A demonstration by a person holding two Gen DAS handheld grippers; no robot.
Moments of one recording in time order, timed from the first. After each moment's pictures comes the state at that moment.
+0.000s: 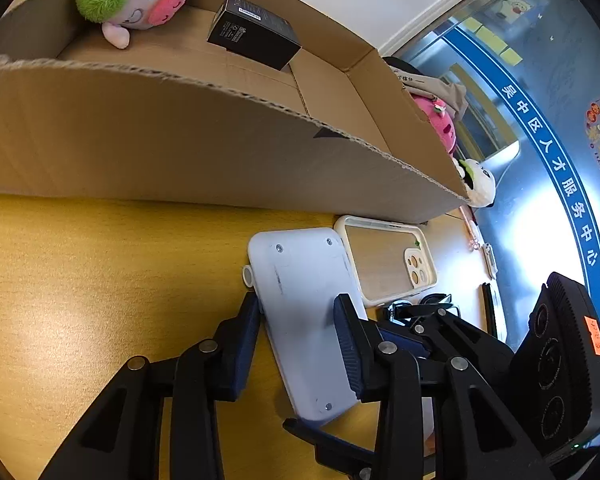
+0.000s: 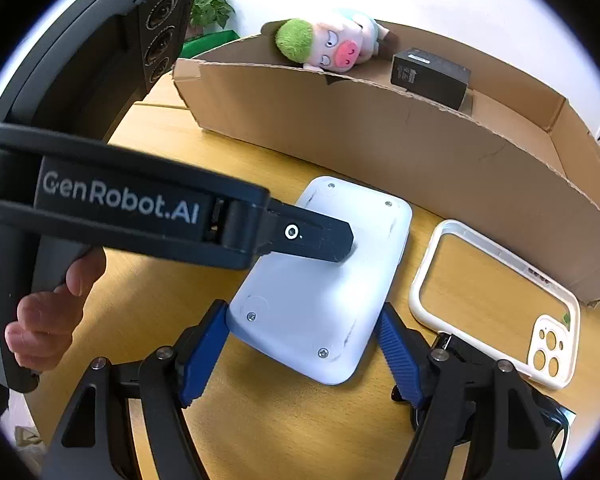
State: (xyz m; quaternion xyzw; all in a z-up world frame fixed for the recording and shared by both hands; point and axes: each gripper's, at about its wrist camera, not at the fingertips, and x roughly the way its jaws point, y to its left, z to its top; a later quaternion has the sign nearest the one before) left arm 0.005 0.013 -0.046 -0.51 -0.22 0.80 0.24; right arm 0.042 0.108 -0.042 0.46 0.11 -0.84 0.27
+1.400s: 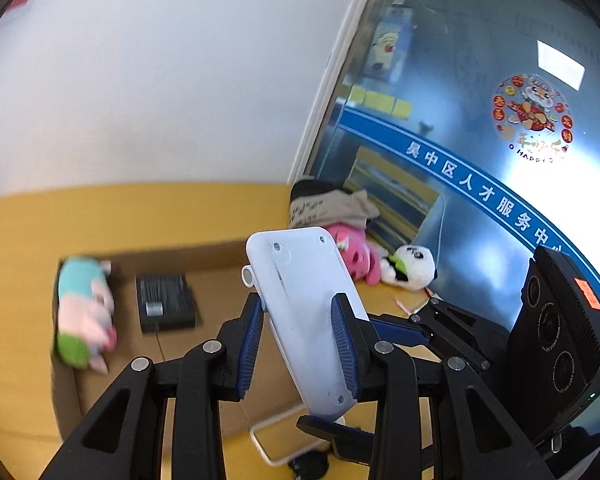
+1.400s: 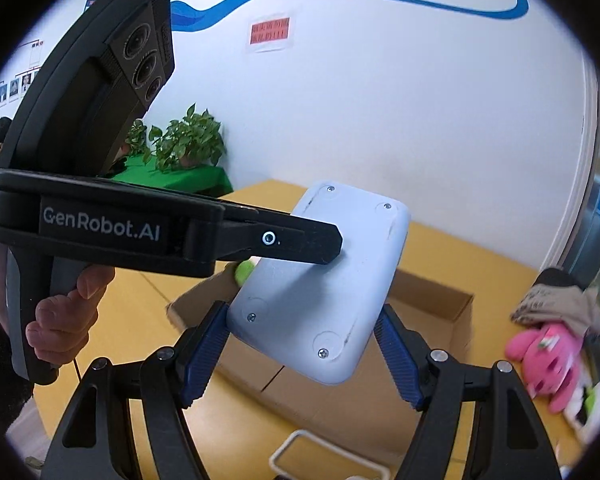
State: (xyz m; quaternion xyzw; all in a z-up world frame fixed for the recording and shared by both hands) left arm -0.042 0.053 0.238 -0.29 -0.08 0.91 0.29; right arm -0.019 0.164 0.204 0.23 0.12 -0.93 0.26
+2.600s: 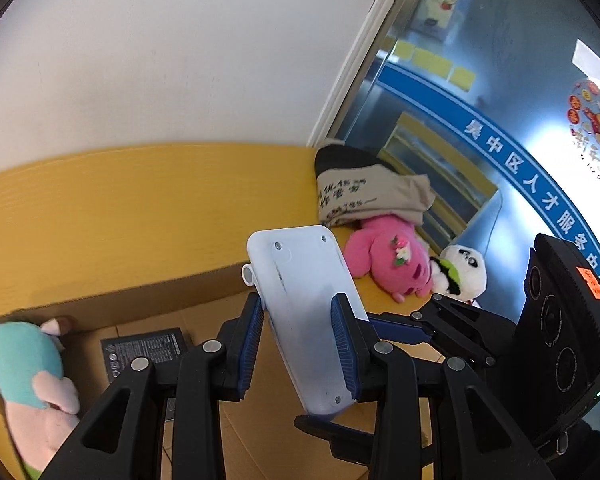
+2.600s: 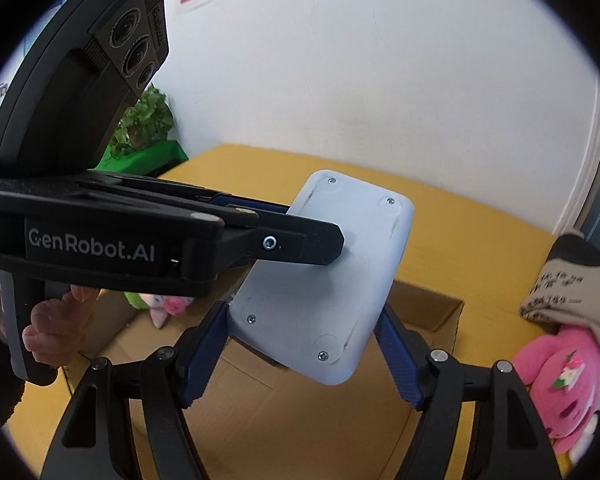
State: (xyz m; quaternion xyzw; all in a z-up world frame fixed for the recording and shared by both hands) left arm -0.276 0.099 0.145 -0.40 -0.08 0.86 0.30; right arm -0.234 0.222 0.135 0.35 0.08 -0.90 0.24
